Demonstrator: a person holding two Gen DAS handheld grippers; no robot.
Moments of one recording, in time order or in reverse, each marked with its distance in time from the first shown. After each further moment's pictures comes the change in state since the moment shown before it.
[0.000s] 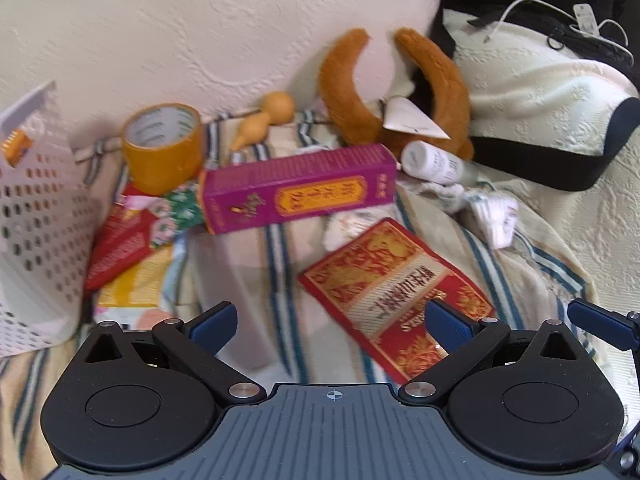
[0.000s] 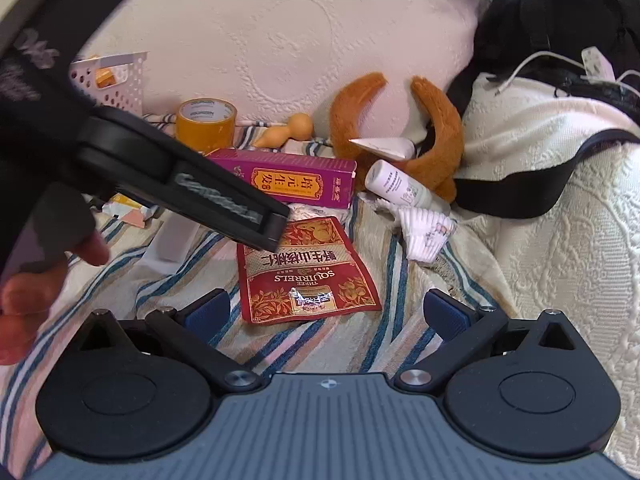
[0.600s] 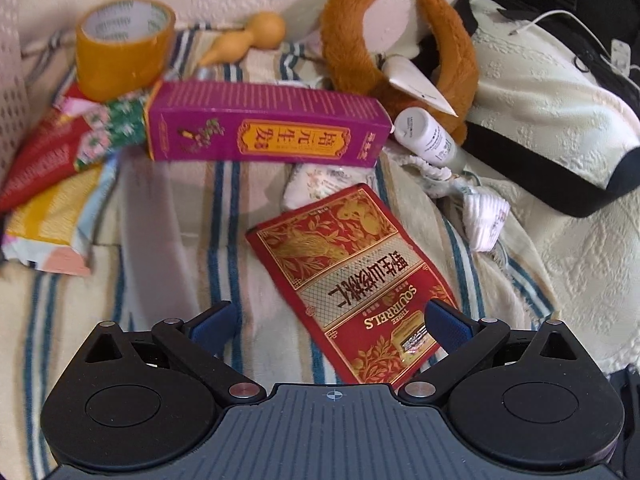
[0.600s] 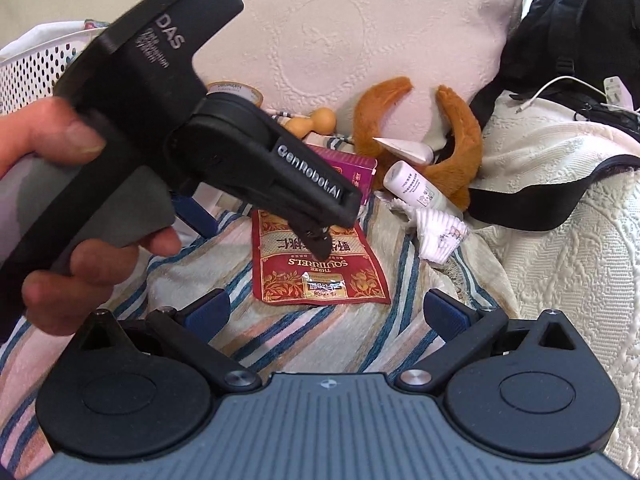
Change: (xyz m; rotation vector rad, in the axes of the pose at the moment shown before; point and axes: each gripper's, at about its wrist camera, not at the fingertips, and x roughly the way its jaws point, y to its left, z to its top) left arm 0.047 0.021 0.004 -0.221 0.158 -0.223; right arm -0.001 0.010 -0.008 -0.100 0.012 0.013
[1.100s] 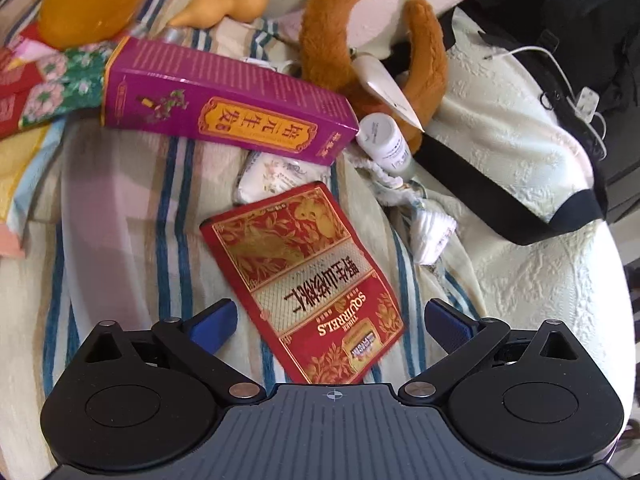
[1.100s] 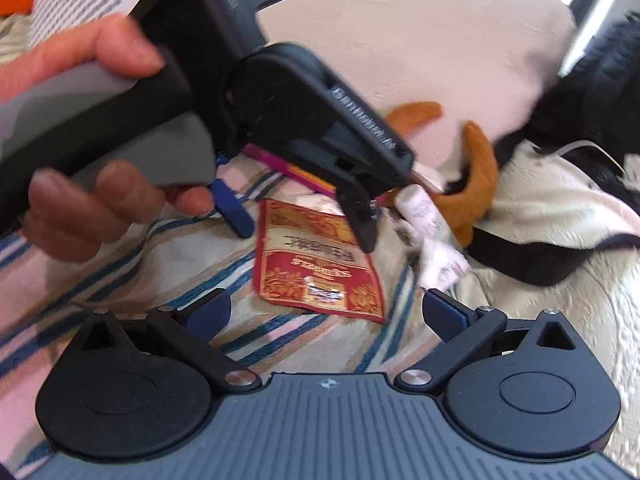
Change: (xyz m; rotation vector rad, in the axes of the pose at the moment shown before) left arm 0.007 0.025 0.009 -0.122 0.054 -0.285; right arm 0.007 0.021 -0.001 -0.268 0.001 -0.035
